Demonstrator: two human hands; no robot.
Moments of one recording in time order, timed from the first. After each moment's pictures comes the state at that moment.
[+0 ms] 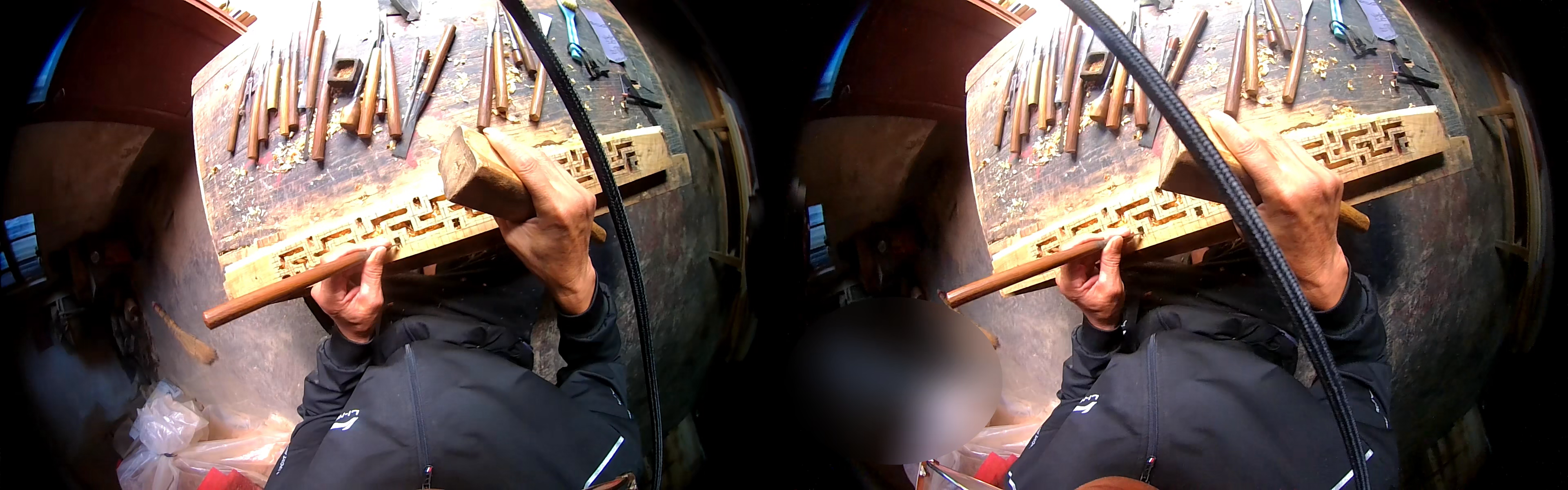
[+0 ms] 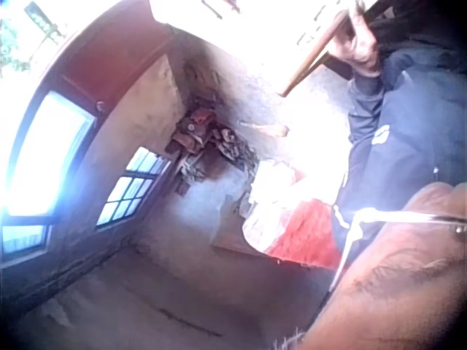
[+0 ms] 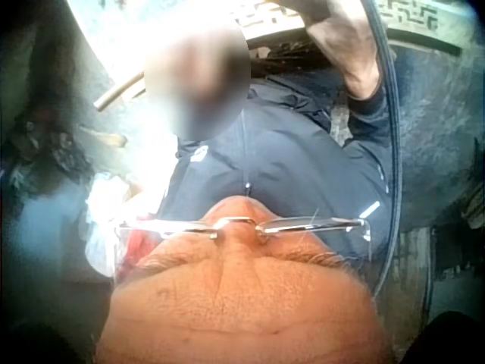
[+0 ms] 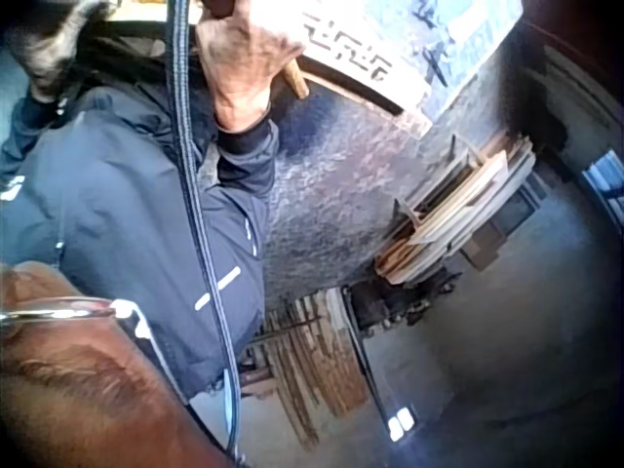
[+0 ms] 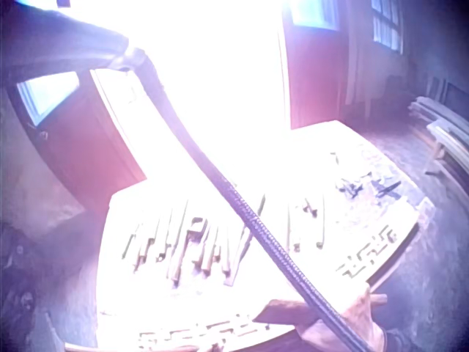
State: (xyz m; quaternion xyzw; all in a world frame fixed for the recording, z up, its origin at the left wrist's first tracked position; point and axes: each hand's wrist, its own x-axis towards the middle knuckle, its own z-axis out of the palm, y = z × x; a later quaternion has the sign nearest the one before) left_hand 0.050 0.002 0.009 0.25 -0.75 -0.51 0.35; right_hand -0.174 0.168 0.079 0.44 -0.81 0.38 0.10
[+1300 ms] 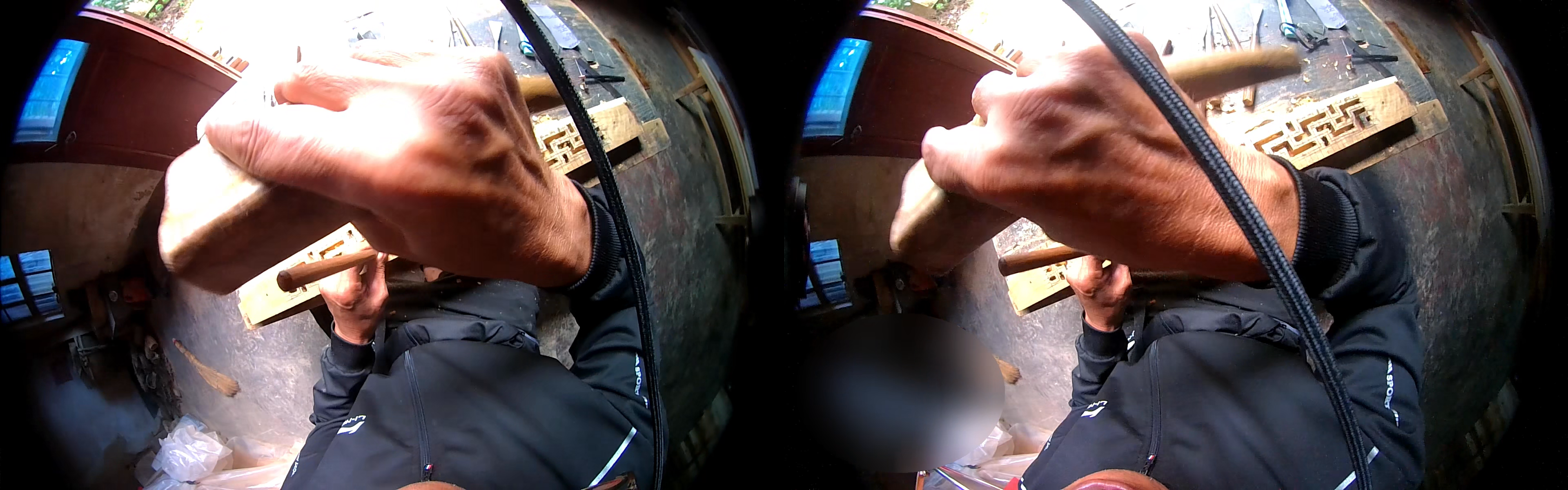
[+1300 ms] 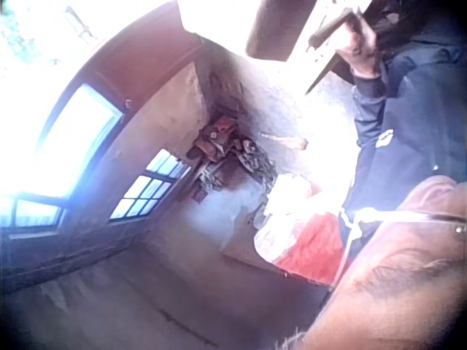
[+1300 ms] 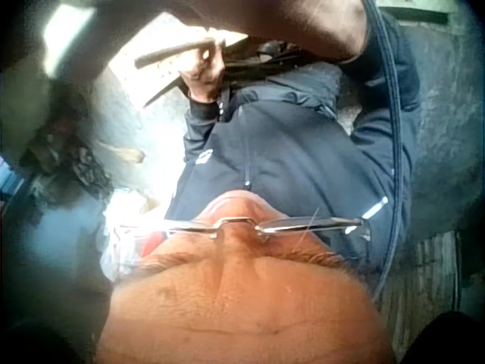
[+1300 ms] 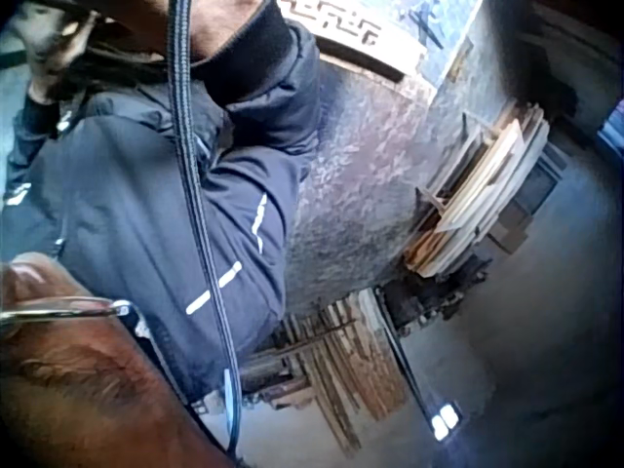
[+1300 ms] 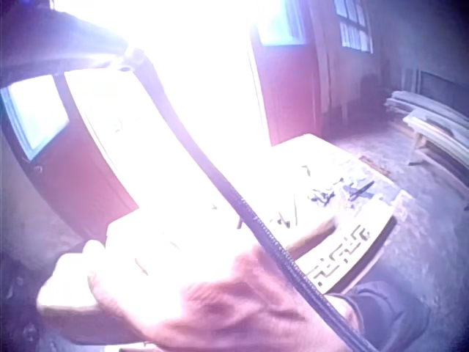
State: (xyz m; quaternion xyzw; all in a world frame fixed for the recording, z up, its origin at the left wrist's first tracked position) left_hand 0.039 -0.005 0.035 0.13 -0.92 -0.23 0.30; right_hand -0.173 0.098 0.205 0.60 -0.63 0.36 0.34
